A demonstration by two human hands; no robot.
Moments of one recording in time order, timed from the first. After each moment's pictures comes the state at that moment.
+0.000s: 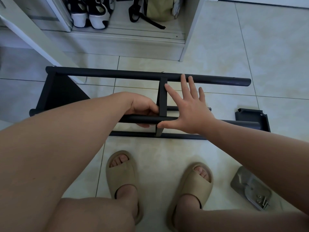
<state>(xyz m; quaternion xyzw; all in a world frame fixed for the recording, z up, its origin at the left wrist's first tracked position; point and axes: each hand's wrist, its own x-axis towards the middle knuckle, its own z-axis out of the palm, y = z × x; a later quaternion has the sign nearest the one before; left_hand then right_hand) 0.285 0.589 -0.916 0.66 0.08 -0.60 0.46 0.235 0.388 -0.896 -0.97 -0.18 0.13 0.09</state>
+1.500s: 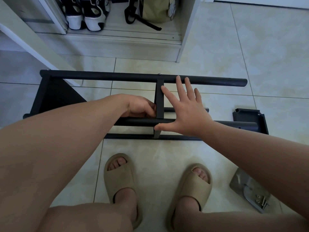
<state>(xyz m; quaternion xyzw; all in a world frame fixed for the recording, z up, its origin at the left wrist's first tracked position) 0.283 0.589 -0.913 0.71 0.01 -0.54 0.46 0.235 0.388 -0.899 -0.97 -0.19 0.11 0.08</state>
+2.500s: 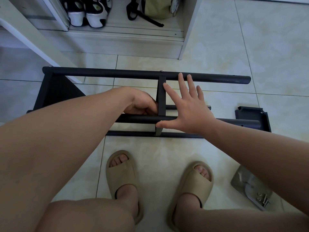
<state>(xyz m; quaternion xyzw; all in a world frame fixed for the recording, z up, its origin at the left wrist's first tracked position) 0.289 0.584 -0.902 0.69 0.05 -0.57 0.44 0.234 0.389 -0.897 -0.97 -0.19 0.11 0.08</state>
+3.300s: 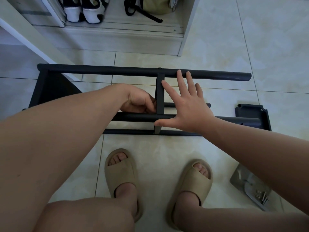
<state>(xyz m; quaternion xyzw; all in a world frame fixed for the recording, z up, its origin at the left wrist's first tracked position) 0.293 0.586 -0.908 0.64 0.03 -0.61 0.46 0.234 0.388 -0.899 -0.97 -0.19 0.10 0.08</state>
